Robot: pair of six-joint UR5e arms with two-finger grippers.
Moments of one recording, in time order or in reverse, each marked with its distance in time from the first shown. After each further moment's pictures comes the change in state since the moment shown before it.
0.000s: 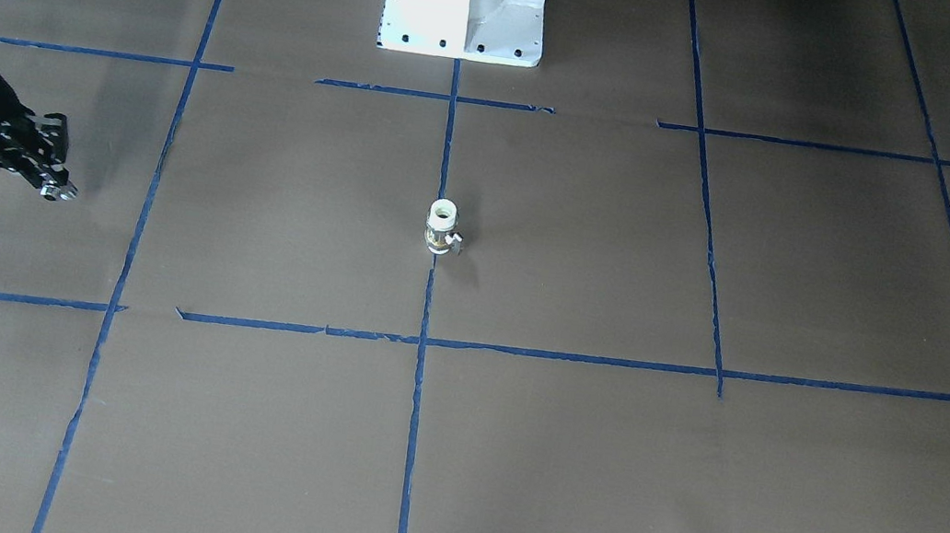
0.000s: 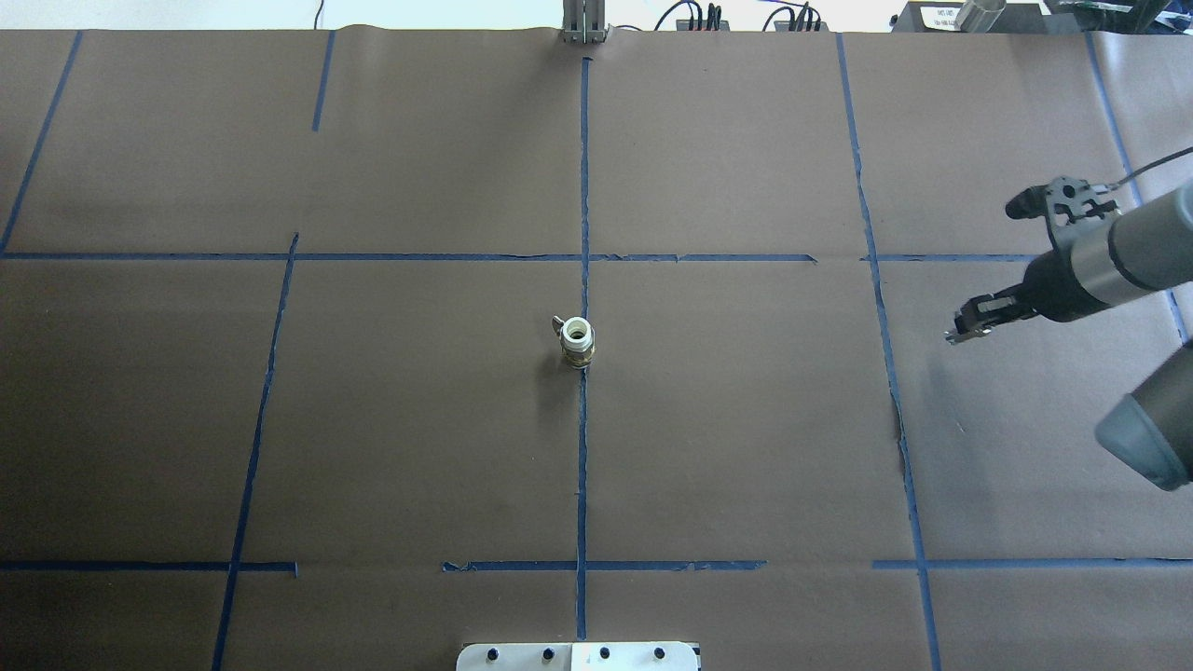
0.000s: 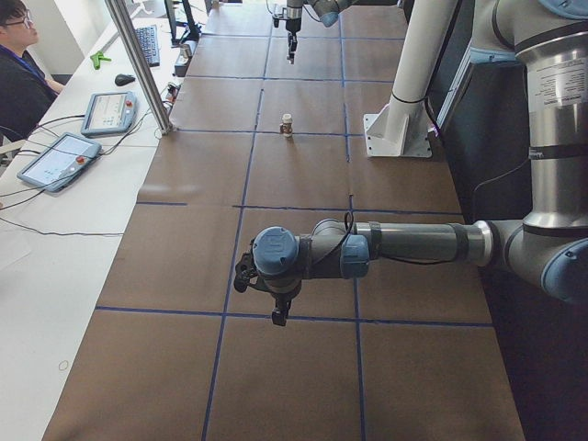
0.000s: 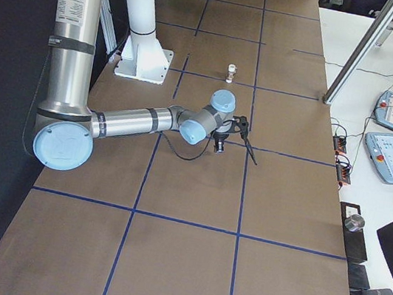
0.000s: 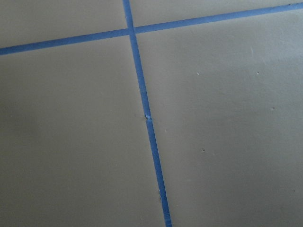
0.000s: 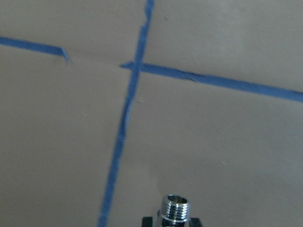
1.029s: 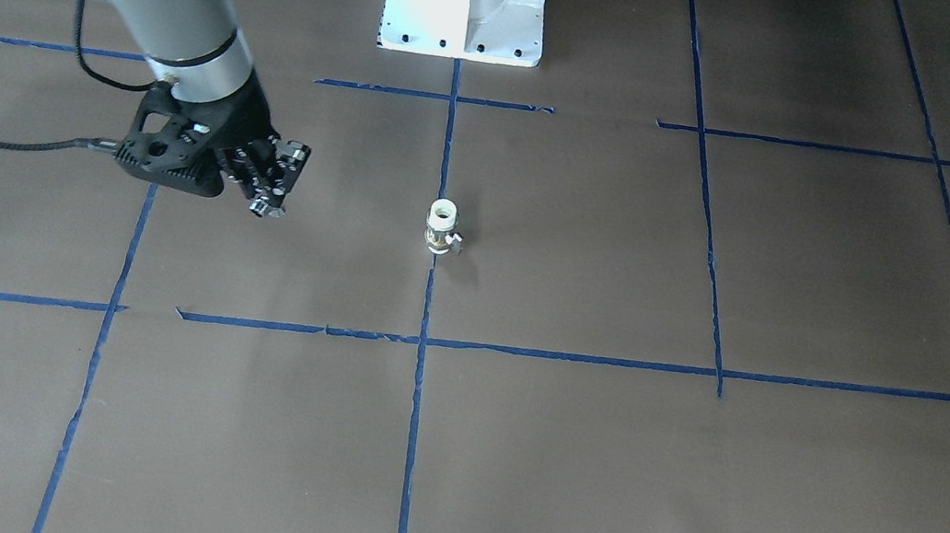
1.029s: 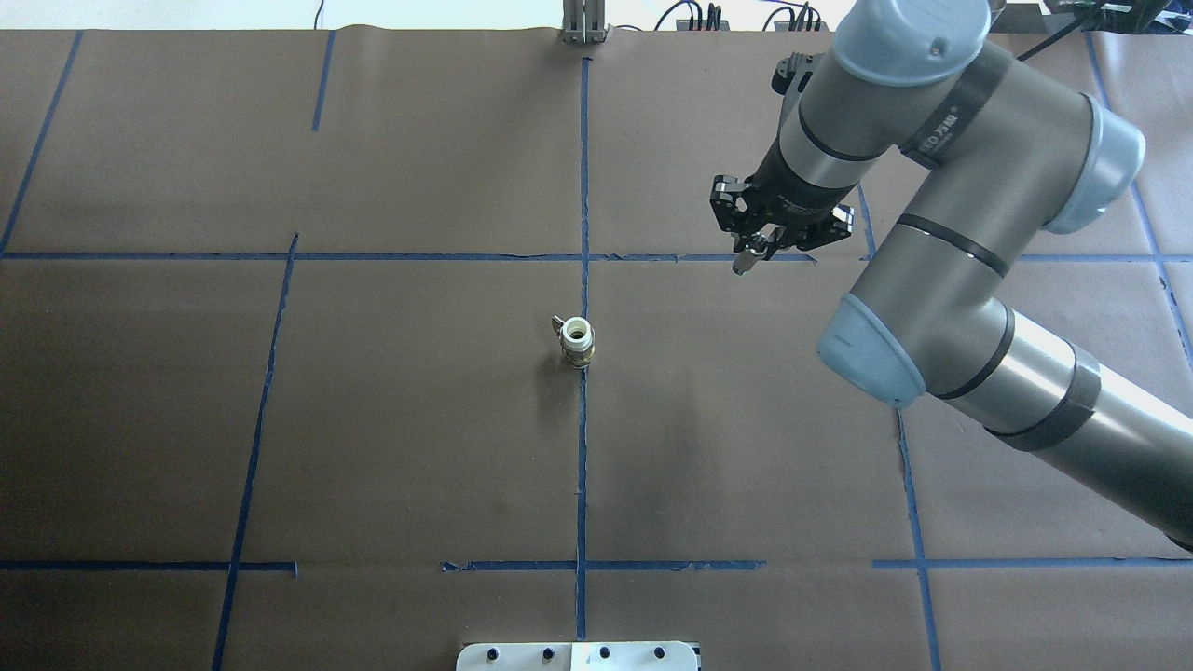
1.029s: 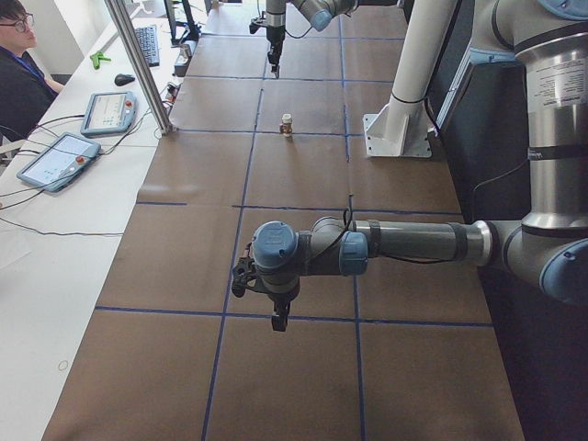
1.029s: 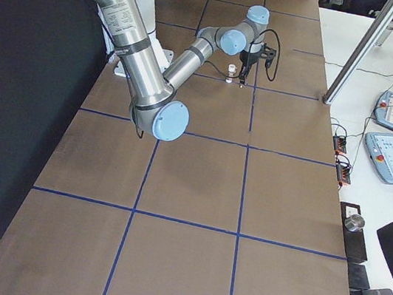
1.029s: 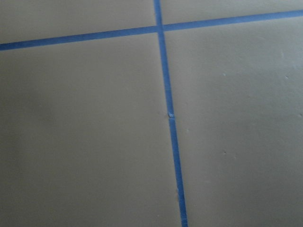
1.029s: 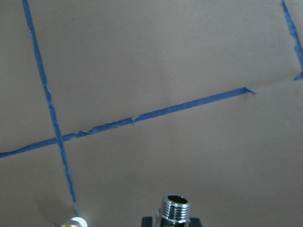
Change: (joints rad) left arm 0.001 -0.005 -0.014 0.000 0.093 -0.079; right arm -0.151 0.580 0.041 -0.618 -0.114 0.623
